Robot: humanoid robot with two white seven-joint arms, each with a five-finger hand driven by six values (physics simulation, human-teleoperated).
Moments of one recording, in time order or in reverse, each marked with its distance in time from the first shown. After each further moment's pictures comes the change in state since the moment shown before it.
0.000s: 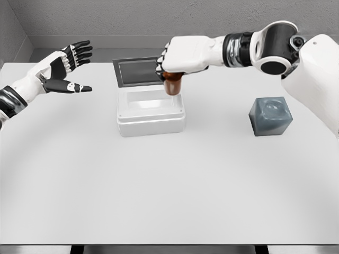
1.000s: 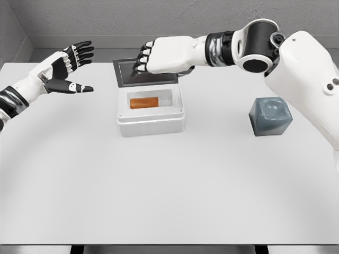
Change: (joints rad) left arm -0.003 -0.008 -0.001 0.000 0.000 0.000 0.000; right arm -0.032 0.071 0.026 0.041 0.012 0.000 0.000
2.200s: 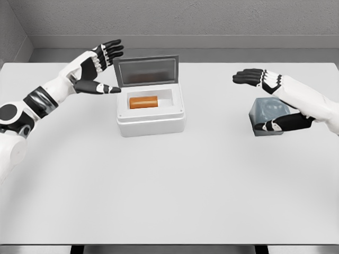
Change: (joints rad) left arm 0.011 -0.119 -0.001 -0.064 -0.013 0.001 0.001; right arm 0.923 -0.351 -0.818 -0.432 -0.775 -0.001 0.000
